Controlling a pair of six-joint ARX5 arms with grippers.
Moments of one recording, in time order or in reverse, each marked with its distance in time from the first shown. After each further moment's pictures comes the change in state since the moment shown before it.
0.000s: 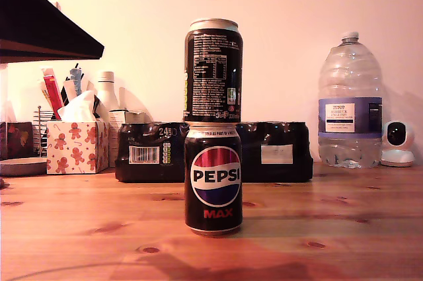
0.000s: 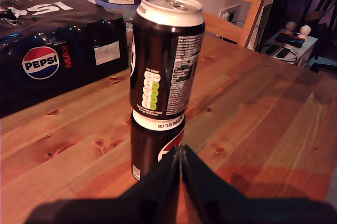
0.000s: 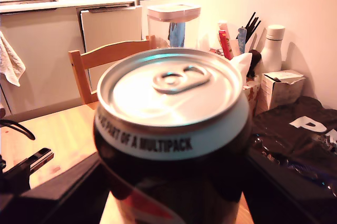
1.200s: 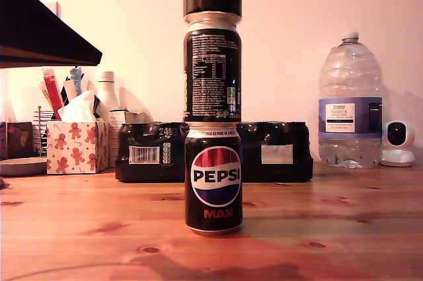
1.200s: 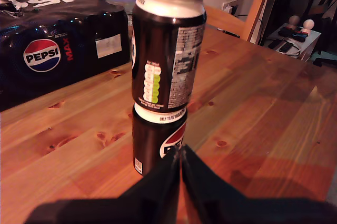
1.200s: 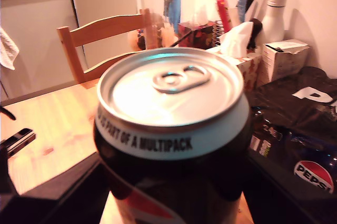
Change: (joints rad) left arm 0.000 0.000 0.000 -0.024 -0.007 0.007; right arm -0.021 0.069 -0.010 -0.012 0.007 0.000
